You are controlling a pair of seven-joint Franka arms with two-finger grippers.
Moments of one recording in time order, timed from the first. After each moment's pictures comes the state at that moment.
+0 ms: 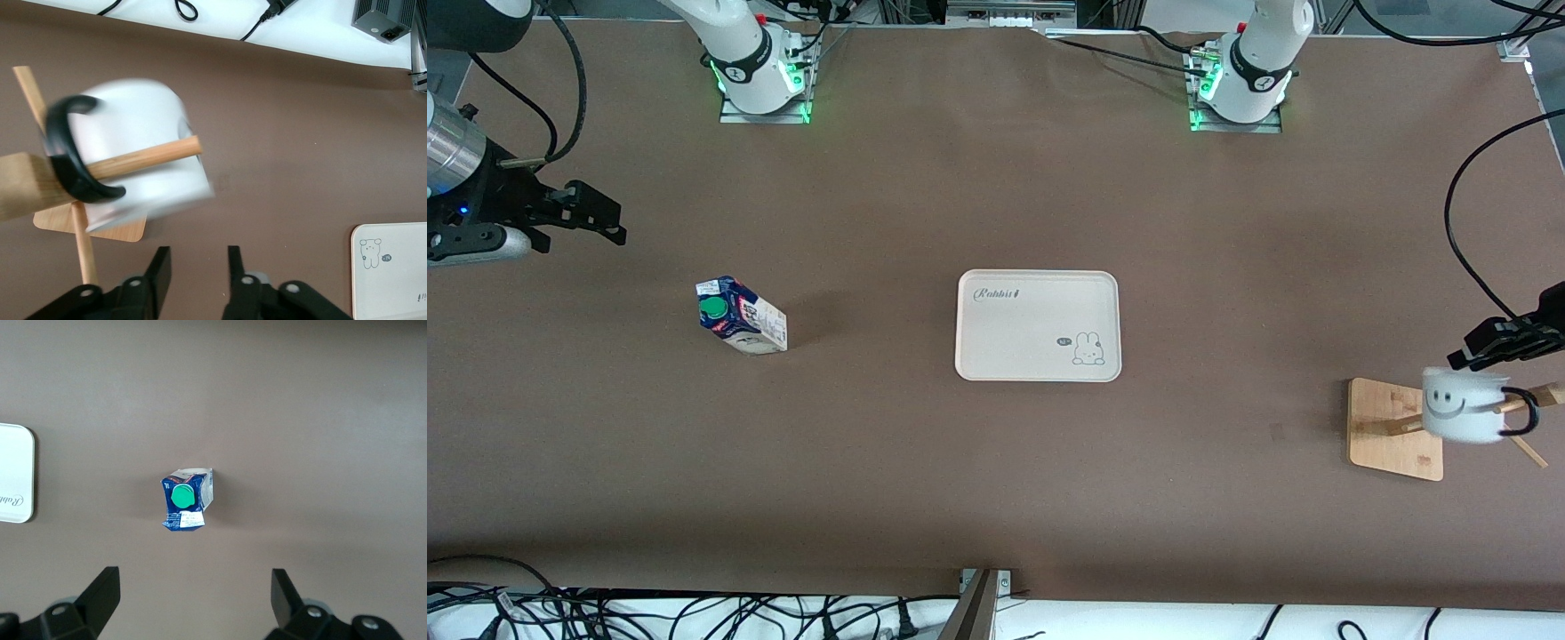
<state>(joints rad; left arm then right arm) 0.28 0.30 -0.02 -1.61 -0.35 2.02 0.34 0.26 0.05 -0.21 -1.61 0.04 1.67 -0.06</state>
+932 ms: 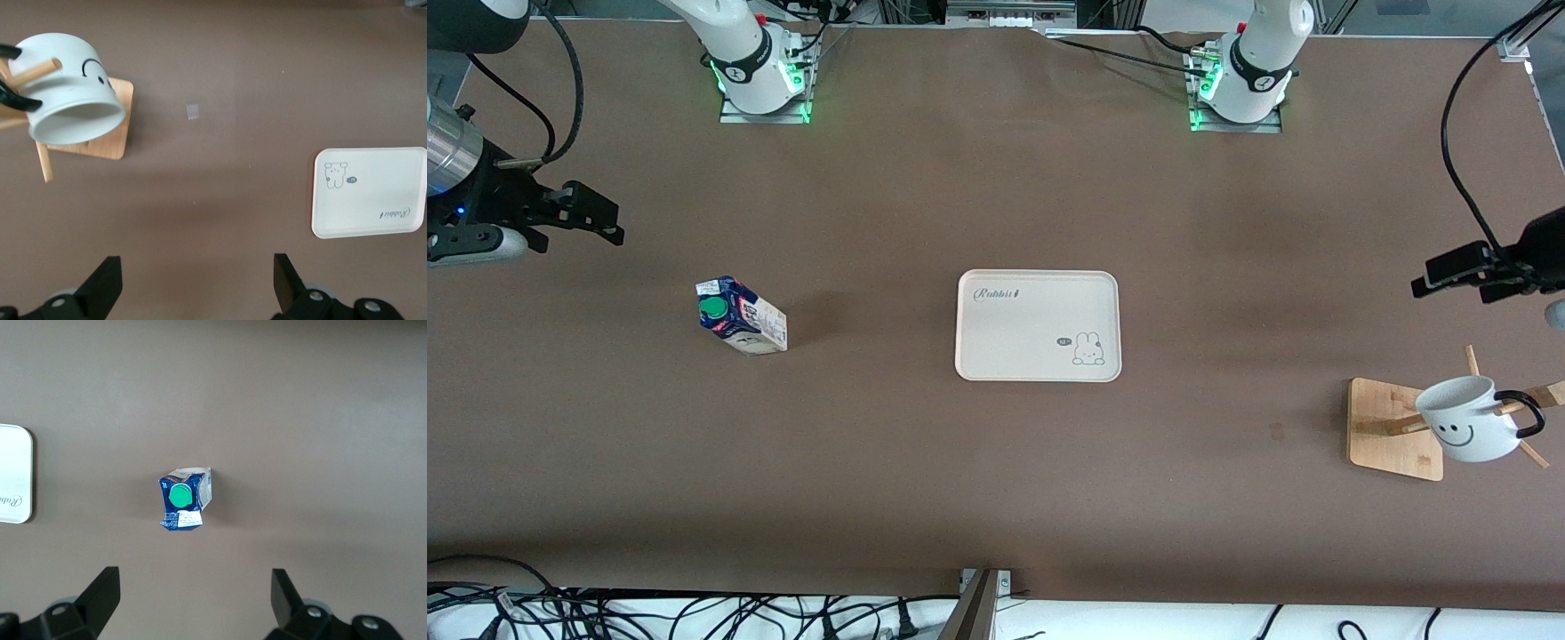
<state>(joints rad) 0.19 0.23 -0.16 -1.34 -0.09 1.53 0.02 0.25 0.05 -0.21 -1.61 0.04 1.67 -0.06</state>
